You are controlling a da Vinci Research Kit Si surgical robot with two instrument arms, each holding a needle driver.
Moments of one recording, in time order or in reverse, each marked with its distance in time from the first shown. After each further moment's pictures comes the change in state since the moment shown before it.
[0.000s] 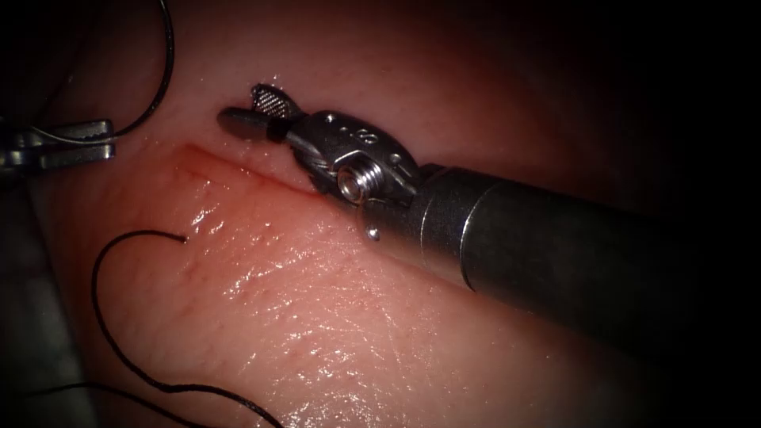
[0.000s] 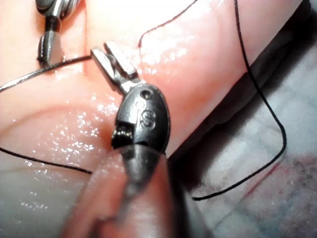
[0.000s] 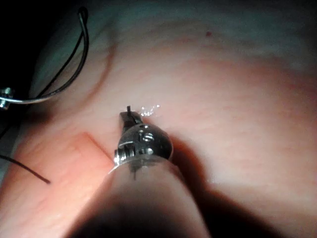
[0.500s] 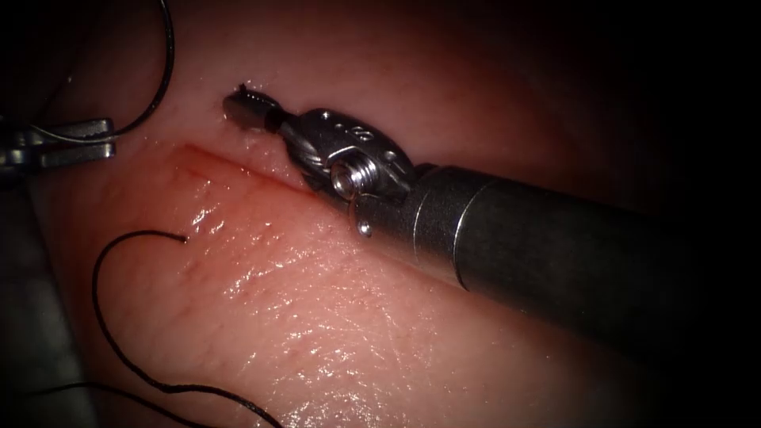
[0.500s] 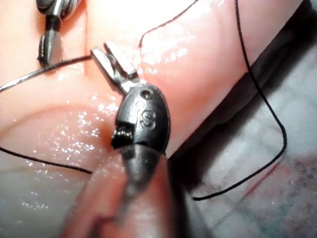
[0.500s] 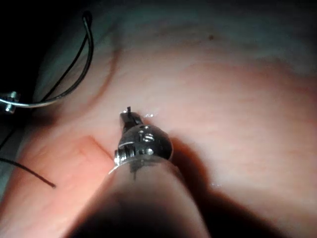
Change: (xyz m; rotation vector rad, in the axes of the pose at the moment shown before) right arm 0.000 -0.001 0.000 -0.001 0.003 0.004; left arm 0.000 0.000 0.000 0.000 0.000 0.000
